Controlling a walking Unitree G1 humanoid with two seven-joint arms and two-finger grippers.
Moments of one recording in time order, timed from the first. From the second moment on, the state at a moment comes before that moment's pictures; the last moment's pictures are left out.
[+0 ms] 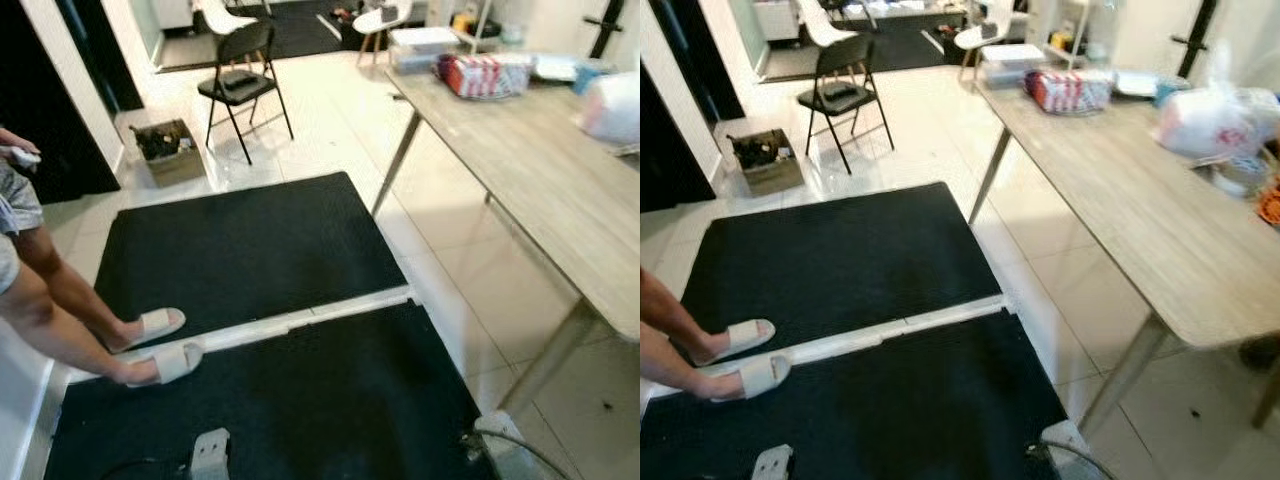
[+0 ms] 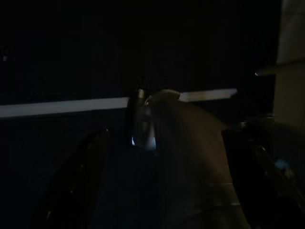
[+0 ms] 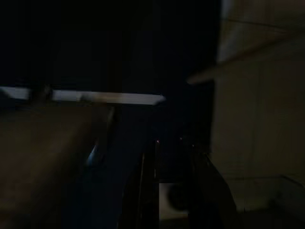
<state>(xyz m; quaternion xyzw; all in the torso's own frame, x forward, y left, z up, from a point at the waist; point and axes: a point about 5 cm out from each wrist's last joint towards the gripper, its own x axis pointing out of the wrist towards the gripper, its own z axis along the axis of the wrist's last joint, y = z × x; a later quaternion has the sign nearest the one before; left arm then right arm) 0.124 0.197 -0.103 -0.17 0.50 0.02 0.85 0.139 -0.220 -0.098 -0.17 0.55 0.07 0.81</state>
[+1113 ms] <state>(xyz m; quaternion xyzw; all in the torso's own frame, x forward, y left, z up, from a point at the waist) 0.116 0.200 -0.105 -0.17 0.51 0.02 0.85 0.136 -0.221 -0.099 -0.17 0.56 0.06 0.81</state>
